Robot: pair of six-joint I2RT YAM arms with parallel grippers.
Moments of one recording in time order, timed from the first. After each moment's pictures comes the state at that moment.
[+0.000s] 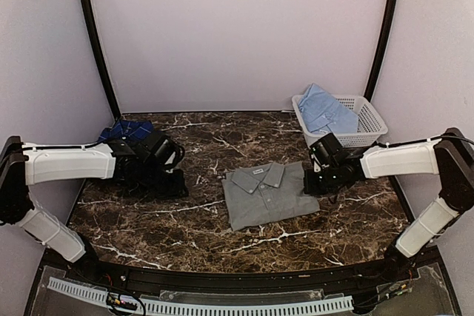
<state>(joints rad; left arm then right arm) -0.72 1.44 0.90 -0.54 0.05 -0.74 0.63 1.54 0.79 -0.30 0.06 0.56</state>
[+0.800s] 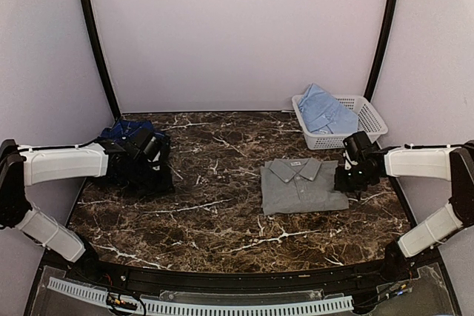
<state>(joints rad) -0.60 1.41 0.86 -0.55 0.03 -0.75 0.34 1.41 0.70 -0.40 0.10 0.43</state>
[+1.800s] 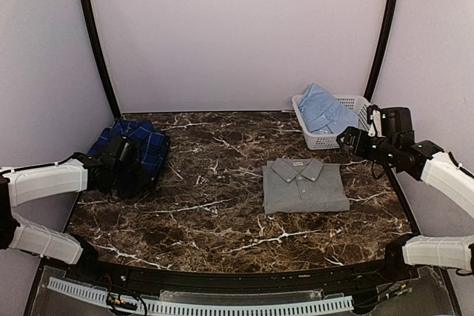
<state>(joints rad) -0.46 1.20 0.64 -0.42 -0.16 -0.97 0.29 0.98 0.76 -0.37 0.03 0.44</state>
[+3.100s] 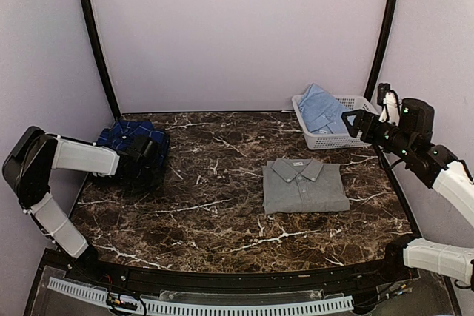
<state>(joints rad) -0.43 1.60 0.78 -0.27 -0.23 -0.82 0.29 0.84 0.77 -0.19 -0.07 0.36</state>
